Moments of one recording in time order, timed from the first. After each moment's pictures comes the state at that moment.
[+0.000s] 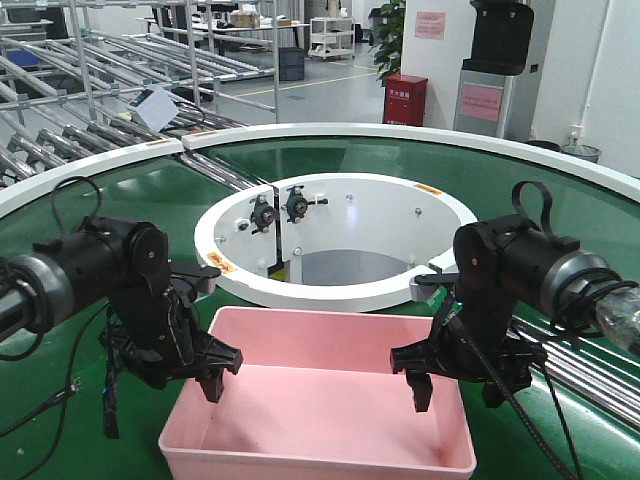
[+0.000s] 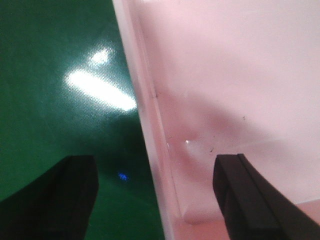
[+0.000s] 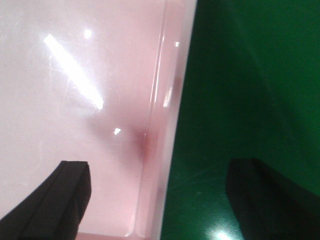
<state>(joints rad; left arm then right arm) -0.31 2.08 -1.86 -0.05 1.15 -0.04 0.29 2.08 -1.83 -0.06 1.22 0.25</state>
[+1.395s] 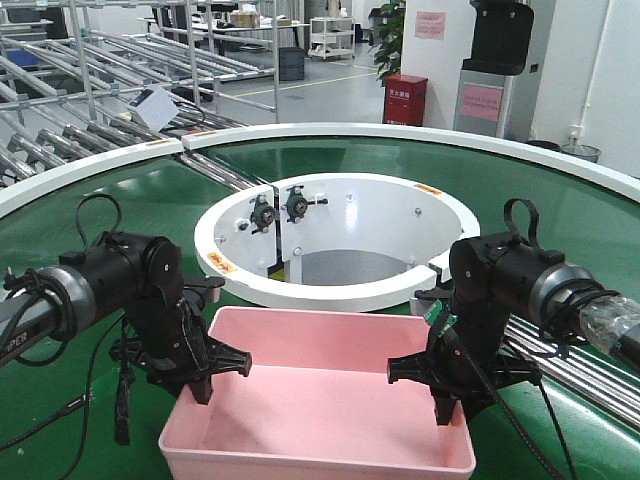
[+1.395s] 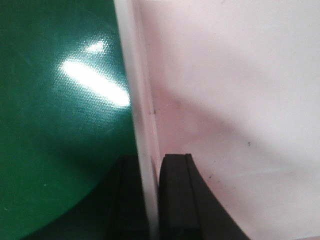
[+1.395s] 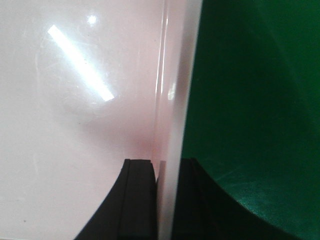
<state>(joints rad) -0.31 2.15 -1.89 -0.05 1.12 -0.11 0.28 2.13 -1.83 -0.01 1.21 0.28</state>
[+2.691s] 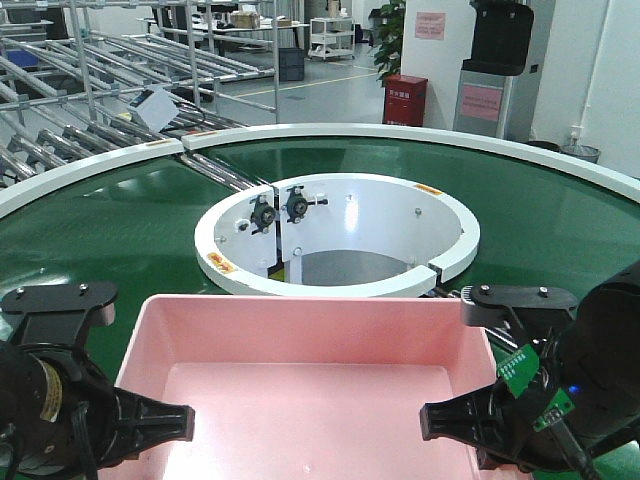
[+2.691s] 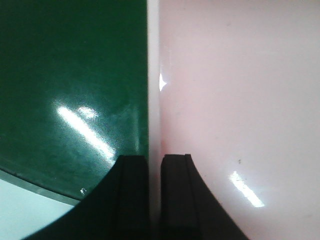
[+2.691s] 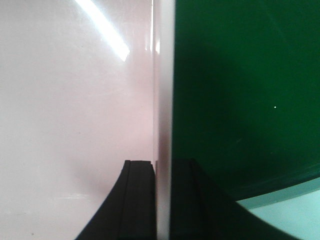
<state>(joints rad) -0.61 1.30 -1.14 0.28 0.98 -0.74 0.49 1.40 -1.21 -0.15 1.06 0.51</state>
